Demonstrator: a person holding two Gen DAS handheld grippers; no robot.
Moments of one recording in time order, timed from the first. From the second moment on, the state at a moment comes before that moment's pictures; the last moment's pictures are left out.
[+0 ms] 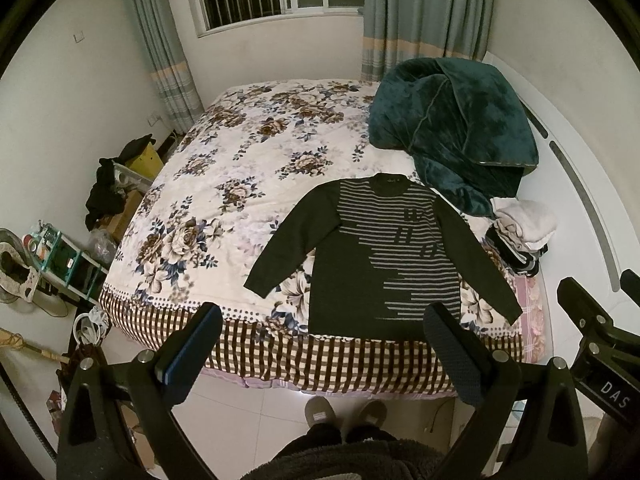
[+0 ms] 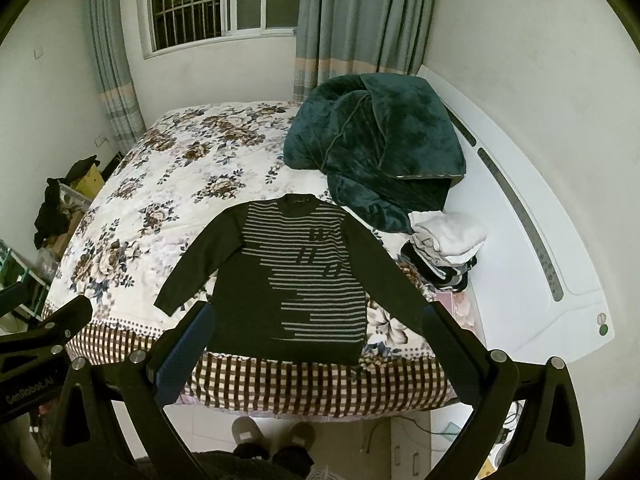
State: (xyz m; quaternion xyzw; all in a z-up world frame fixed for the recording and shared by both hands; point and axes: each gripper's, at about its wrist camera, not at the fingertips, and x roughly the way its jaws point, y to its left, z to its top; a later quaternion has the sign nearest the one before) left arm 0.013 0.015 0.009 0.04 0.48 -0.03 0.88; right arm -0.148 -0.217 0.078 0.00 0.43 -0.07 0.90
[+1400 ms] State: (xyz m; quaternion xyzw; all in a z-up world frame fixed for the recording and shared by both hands) left arm 0.211 -0.072 -0.260 0.13 0.56 0.00 0.82; right arm -0.081 -0.500 -0.298 0.29 0.55 -0.33 0.71
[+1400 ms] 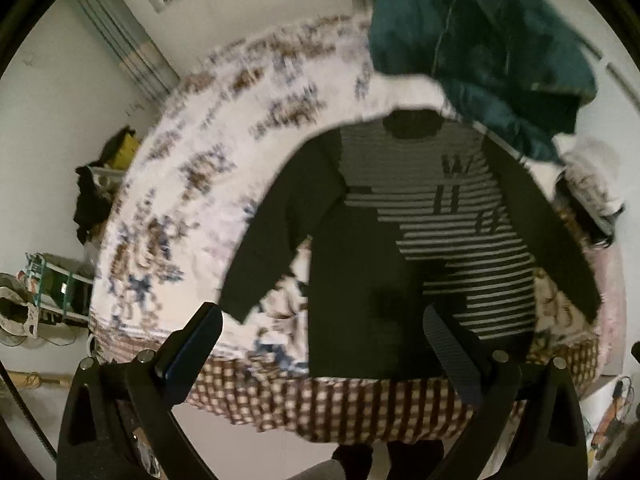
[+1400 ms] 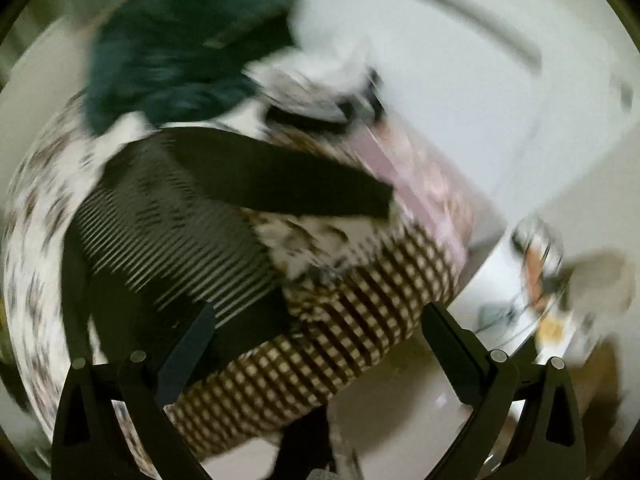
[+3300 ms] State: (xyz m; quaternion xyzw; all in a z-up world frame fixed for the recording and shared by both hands) left arm 0.324 0.233 -0.511 -0.10 0.62 0.24 0.74; right arm 0.494 -0.093 -0.514 0.06 0.62 0.03 0.78
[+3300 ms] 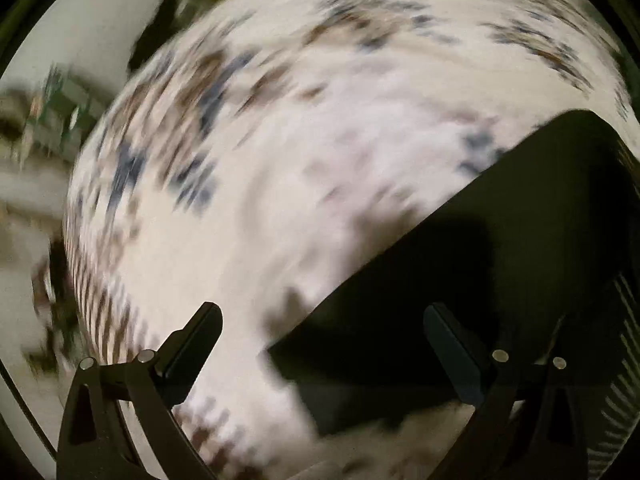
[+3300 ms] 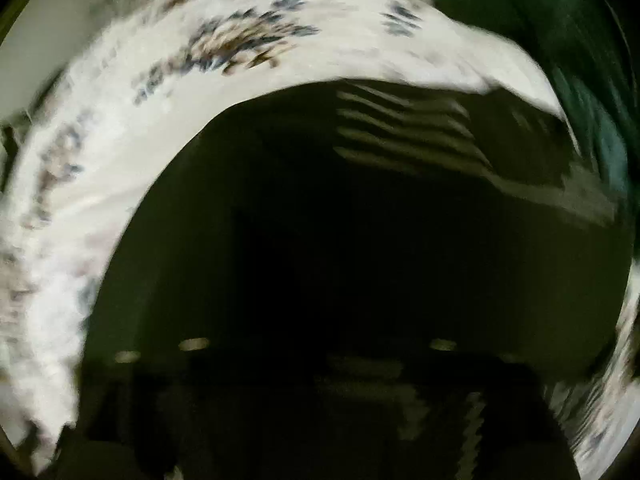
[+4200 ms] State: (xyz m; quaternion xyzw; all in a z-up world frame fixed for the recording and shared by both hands) left arm 0.363 0.203 -0.447 -0.13 0.55 0.19 0.80; right arm 0.296 -0.314 -0.583 0.11 0.68 -0.21 0.70
